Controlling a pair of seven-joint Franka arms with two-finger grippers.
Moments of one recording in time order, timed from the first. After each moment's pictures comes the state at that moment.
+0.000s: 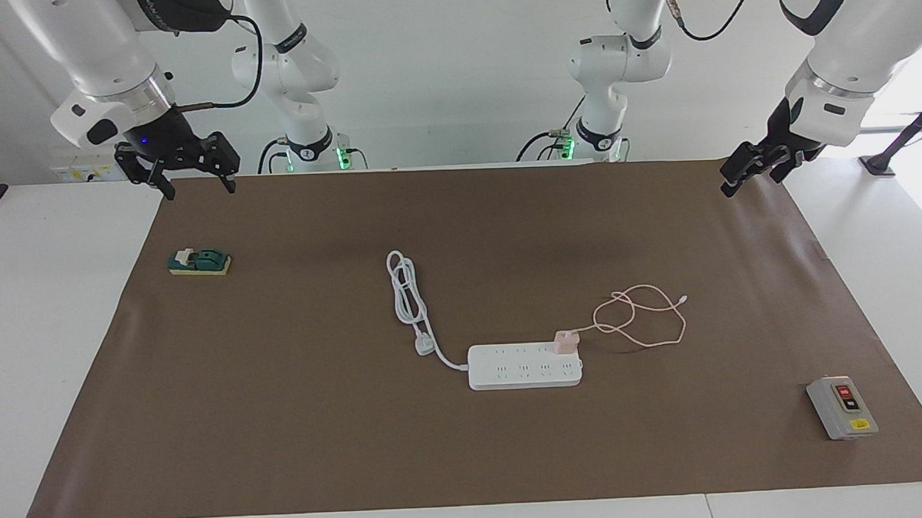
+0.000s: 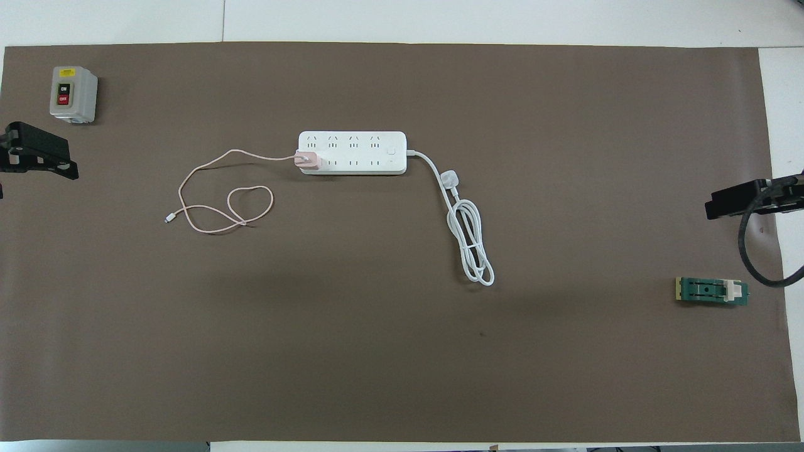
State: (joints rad) left arm -0.11 0.07 0.07 -1.46 -0.01 1.46 -0.21; right arm -0.08 -0.06 0.04 -1.63 0.01 1.53 -0.10
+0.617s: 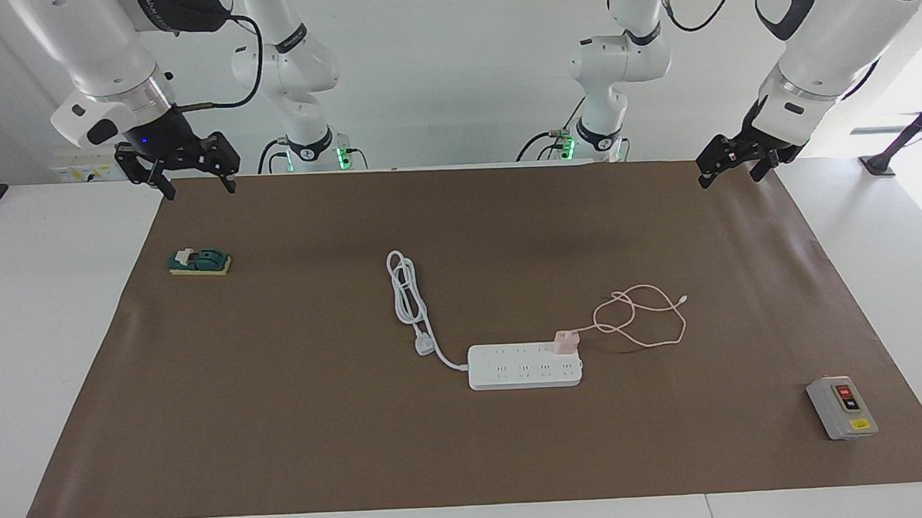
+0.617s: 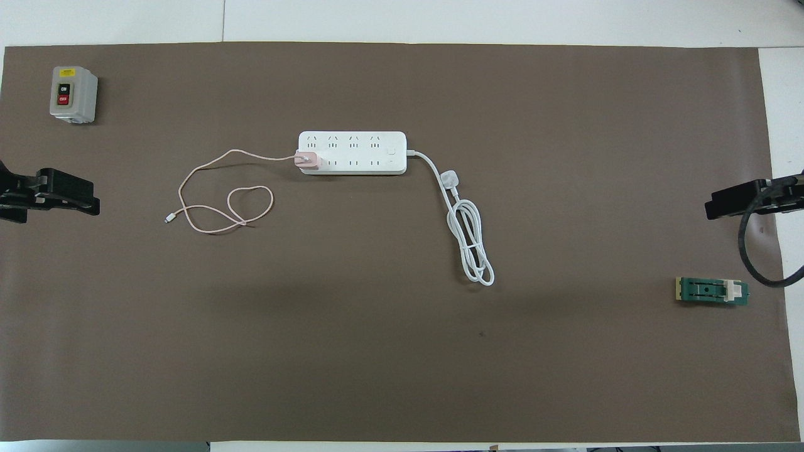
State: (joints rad) left arm -0.08 -0.02 0.03 -1.62 -0.01 1.53 -0.07; right arm -0.08 -0.06 0.04 -1.63 0.01 1.53 -0.10
